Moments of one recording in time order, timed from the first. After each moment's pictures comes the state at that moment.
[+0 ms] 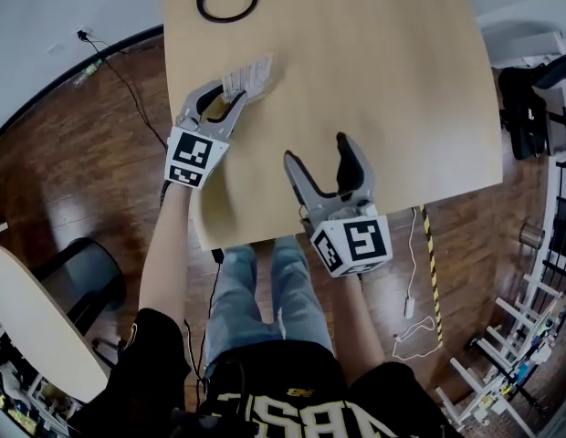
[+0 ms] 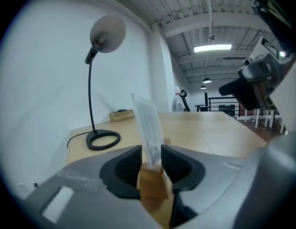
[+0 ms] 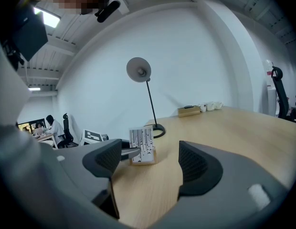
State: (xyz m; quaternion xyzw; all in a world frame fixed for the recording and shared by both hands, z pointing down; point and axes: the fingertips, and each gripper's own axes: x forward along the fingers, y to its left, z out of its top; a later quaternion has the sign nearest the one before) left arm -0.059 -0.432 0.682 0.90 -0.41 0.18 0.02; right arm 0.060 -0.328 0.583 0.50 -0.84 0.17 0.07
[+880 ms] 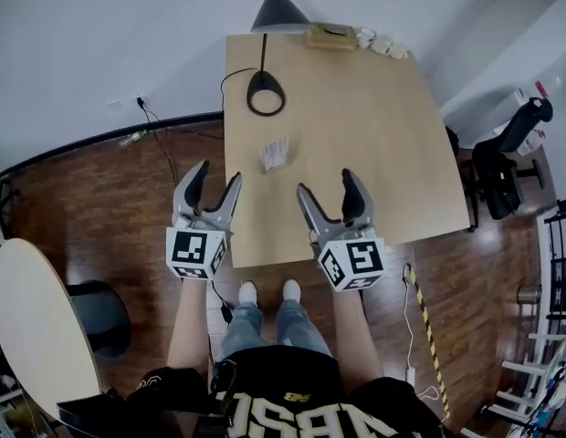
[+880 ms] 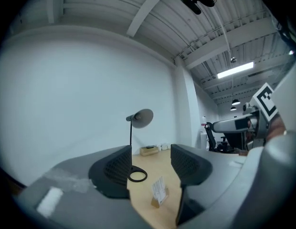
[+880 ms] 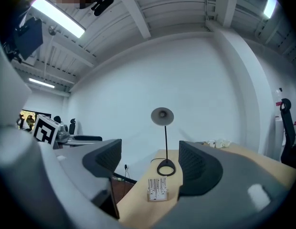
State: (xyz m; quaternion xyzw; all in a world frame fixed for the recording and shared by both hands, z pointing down) left arm -0.153 -0.258 0.411 0.82 -0.57 0.03 0.01; right arm 0.025 -0.255 0.384 0.49 -0.87 0.04 0.01
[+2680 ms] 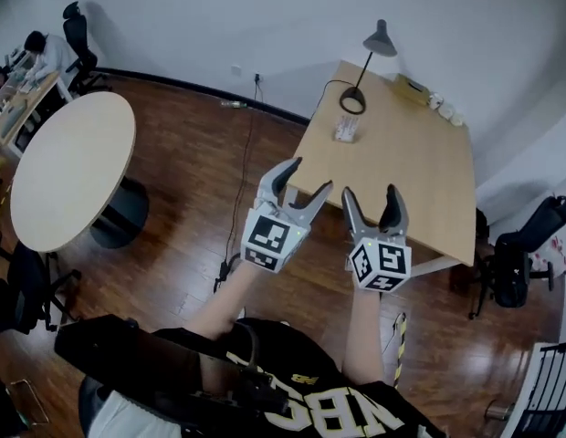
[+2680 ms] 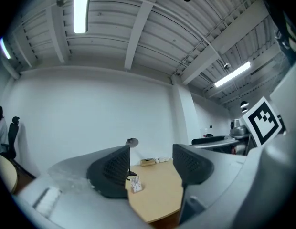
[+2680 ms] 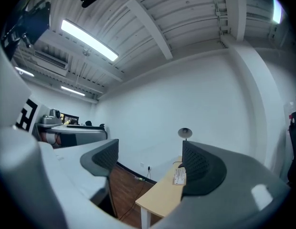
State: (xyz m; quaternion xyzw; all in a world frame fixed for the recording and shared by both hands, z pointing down) left arm 0.014 0.083 0.316 0.77 -0.64 -0.02 -0.06; right arm 0.114 0.040 0.319 0.38 -0.93 -0.02 -0.02
